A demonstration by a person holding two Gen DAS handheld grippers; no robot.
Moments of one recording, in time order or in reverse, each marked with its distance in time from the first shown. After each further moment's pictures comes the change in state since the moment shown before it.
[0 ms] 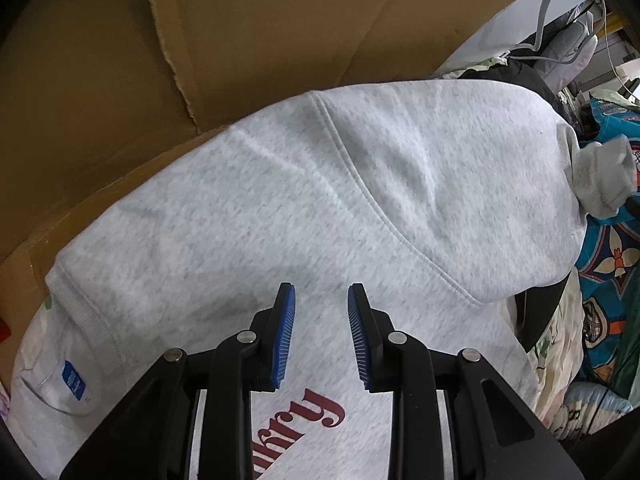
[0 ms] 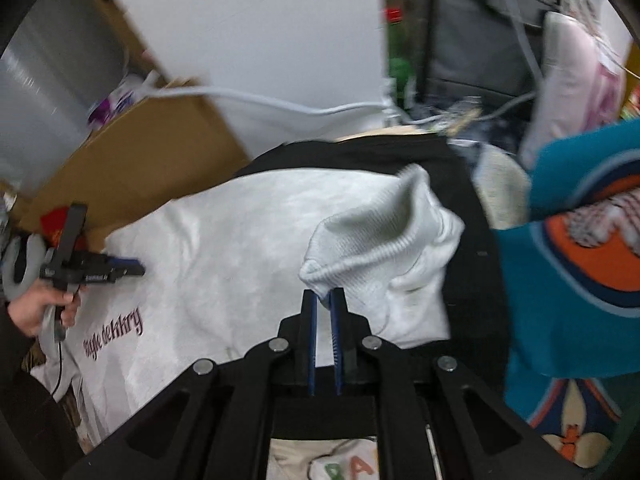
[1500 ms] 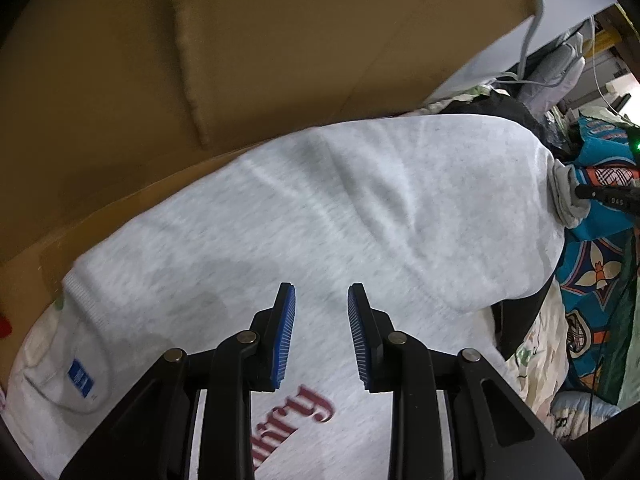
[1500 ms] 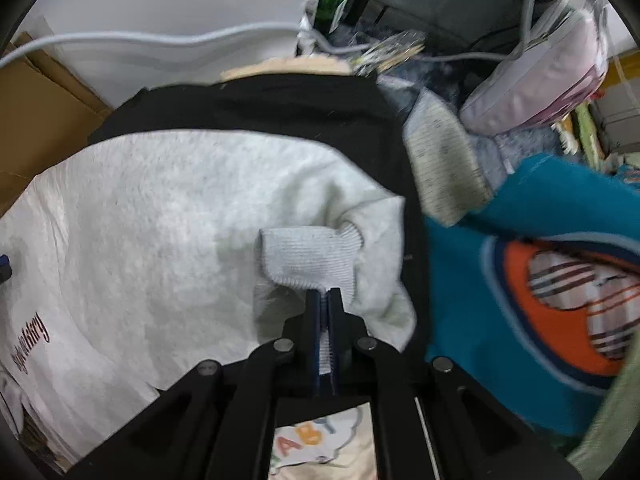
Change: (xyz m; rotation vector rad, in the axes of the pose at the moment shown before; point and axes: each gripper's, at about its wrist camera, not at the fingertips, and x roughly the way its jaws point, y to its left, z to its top) left arm -0.025 -0.002 -0.005 -0.004 -0.054 -0.056; right arm 0.053 -0.043 0.063 0.022 0.366 -0.416
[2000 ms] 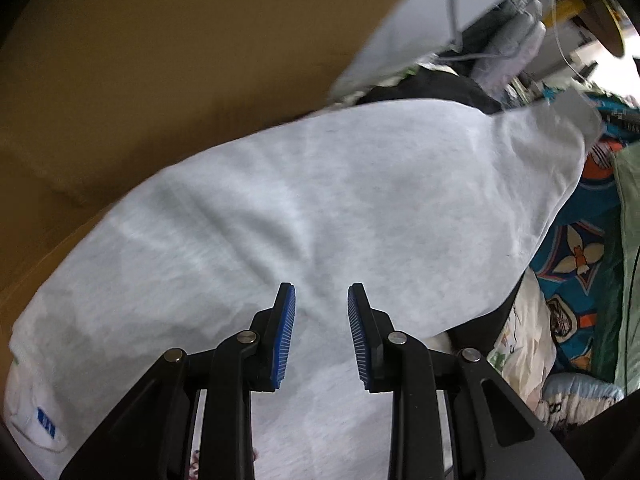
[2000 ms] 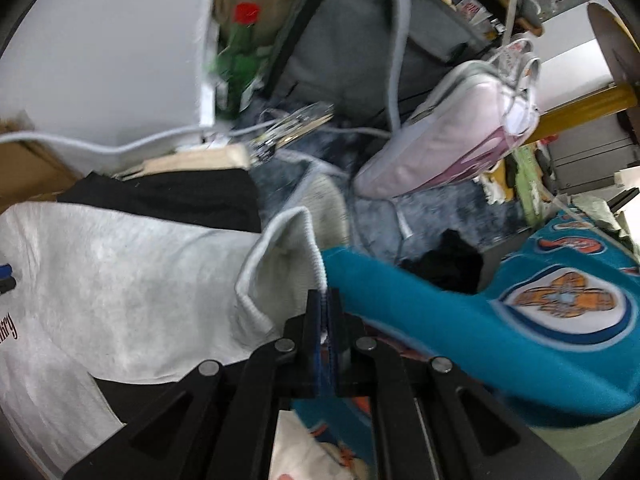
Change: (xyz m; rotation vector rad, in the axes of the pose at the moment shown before) left arm 0.031 -0.074 0.027 0.134 0.024 -0.096; right arm -0.083 -0.085 0.039 -0.056 -0.125 -0.188
